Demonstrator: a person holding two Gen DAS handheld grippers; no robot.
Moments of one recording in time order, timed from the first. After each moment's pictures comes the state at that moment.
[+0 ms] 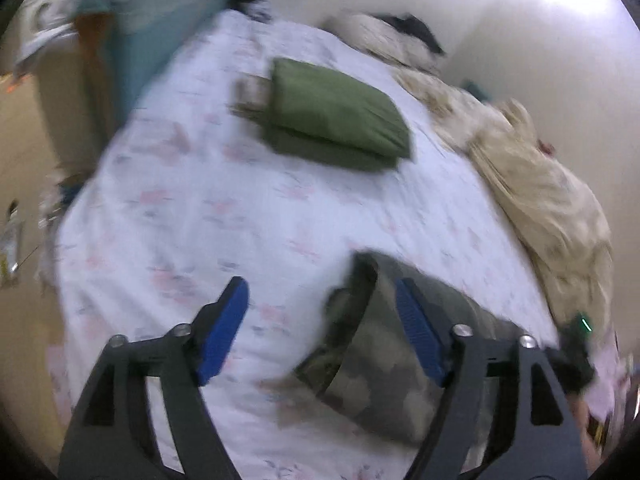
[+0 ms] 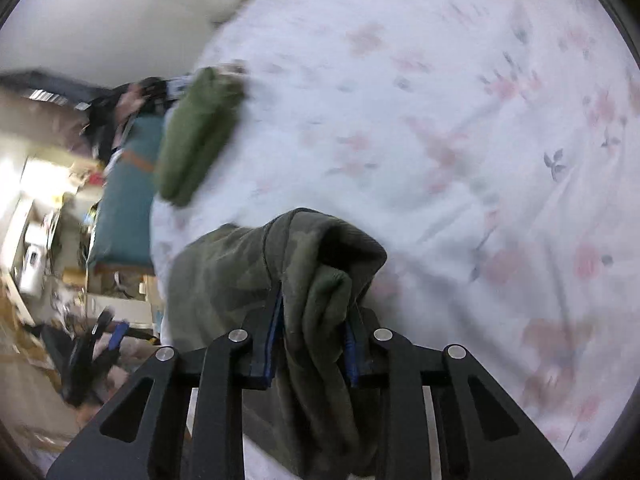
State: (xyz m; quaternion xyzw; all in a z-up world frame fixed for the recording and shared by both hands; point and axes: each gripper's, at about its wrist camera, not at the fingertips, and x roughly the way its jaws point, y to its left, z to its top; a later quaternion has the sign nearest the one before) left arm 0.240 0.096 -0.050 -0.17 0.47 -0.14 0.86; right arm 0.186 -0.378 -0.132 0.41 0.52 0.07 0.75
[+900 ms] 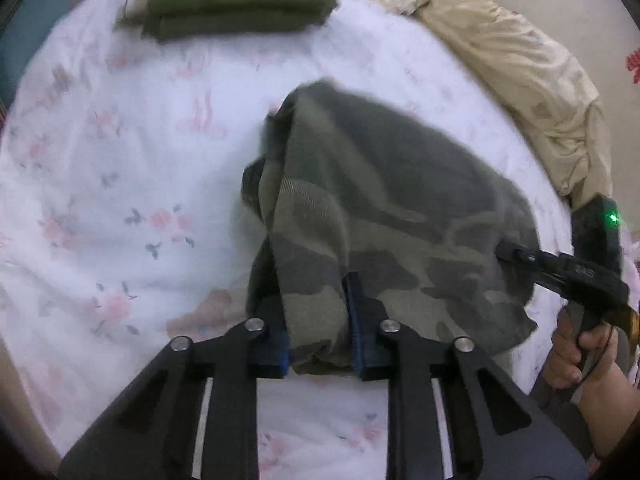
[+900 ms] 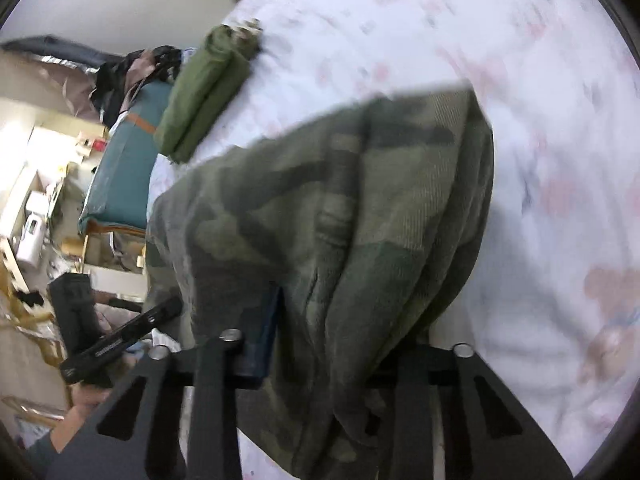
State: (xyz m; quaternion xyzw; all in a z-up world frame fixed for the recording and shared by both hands) left arm 0.213 0.007 -0.106 -0.06 0.57 -0.24 0.78; right arm 0.165 -0.322 -0.139 0.36 0.52 0.11 0.77
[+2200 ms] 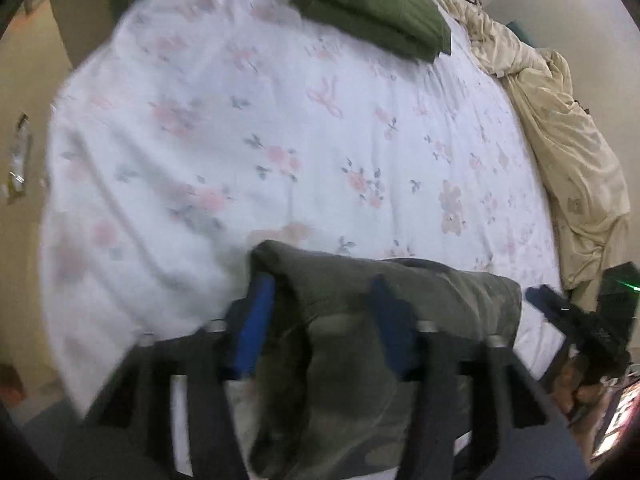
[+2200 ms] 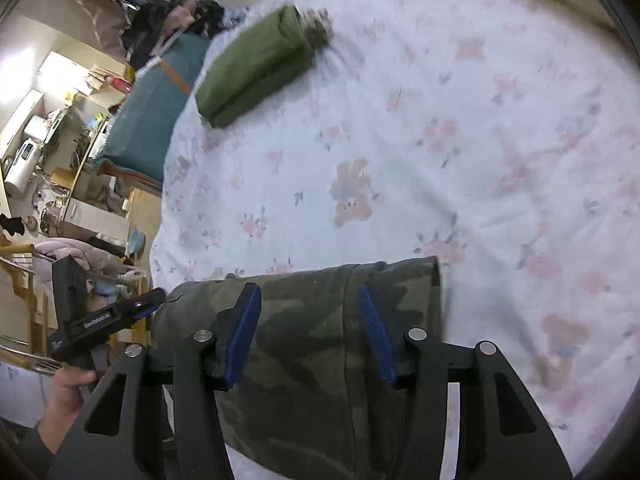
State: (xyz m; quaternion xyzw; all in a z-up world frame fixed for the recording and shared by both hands) left arm 0.196 0.068 -0.108 -0.20 0.61 -0.09 0.76; right arm 0.179 -0.291 -0.077 0.25 0.57 0.15 0.77
